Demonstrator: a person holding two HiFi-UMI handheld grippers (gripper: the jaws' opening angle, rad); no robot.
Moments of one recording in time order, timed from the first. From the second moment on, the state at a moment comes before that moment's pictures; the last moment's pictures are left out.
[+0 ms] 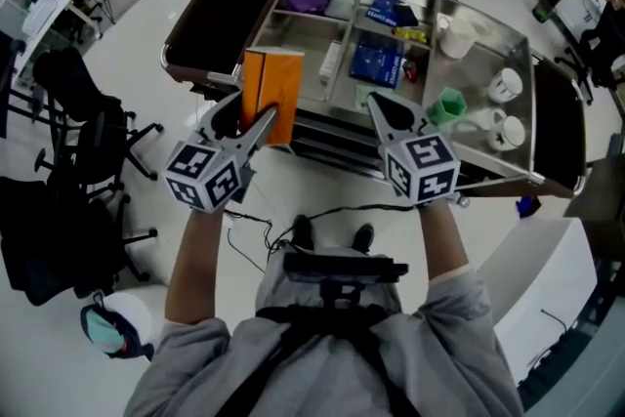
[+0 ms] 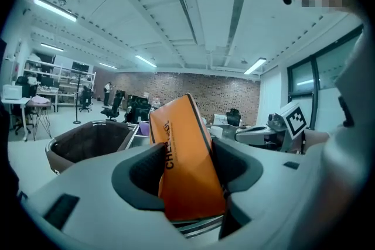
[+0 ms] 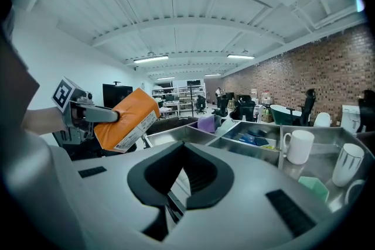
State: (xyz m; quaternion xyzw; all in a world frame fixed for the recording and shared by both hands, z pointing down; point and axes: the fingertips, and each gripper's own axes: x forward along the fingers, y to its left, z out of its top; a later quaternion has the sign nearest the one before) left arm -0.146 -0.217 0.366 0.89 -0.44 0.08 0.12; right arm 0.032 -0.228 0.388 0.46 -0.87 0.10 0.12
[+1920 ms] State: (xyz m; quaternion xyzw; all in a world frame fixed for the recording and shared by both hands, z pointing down) left arm -0.141 -0.319 0.358 0.87 -0.44 0.20 0.08; right arm 0.005 -0.296 0.377 0.46 -0.87 0.07 0.17
